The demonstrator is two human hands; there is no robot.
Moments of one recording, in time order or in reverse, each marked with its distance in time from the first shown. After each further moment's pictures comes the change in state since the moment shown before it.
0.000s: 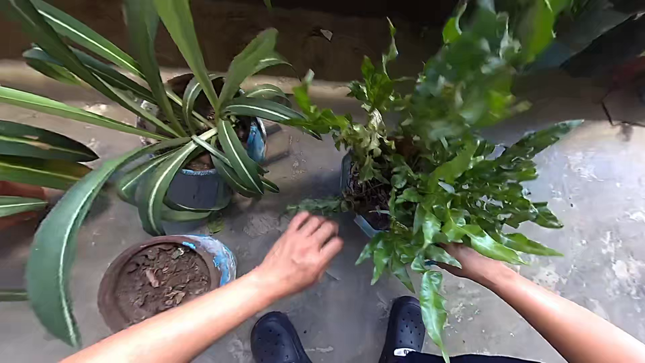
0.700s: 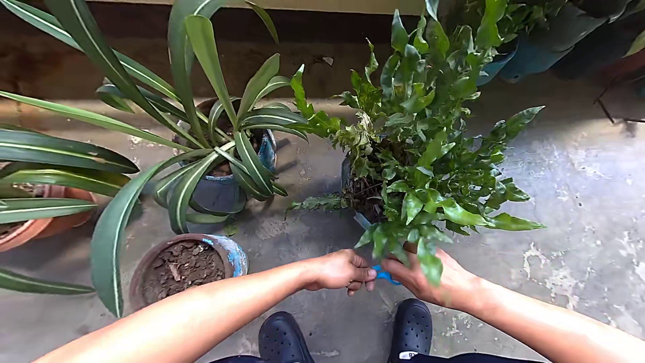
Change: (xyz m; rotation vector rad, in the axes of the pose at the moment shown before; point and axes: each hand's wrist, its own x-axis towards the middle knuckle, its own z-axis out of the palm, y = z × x) left_hand 0.045 0.053 -0.006 -1.175 -0.816 -0.580; right_hand -0.006 -0.025 0.051 -0.396 0.383 -0.723
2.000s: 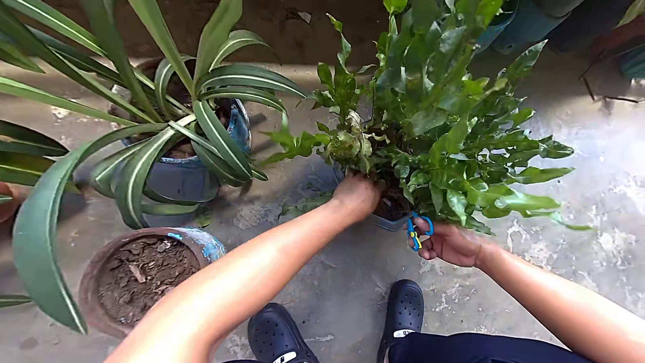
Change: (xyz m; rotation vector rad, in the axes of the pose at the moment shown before) left_hand 0.087 0.040 -0.044 1.149 0.589 0.178; right_hand -0.023 0.047 0.000 1.689 -0.102 1.054
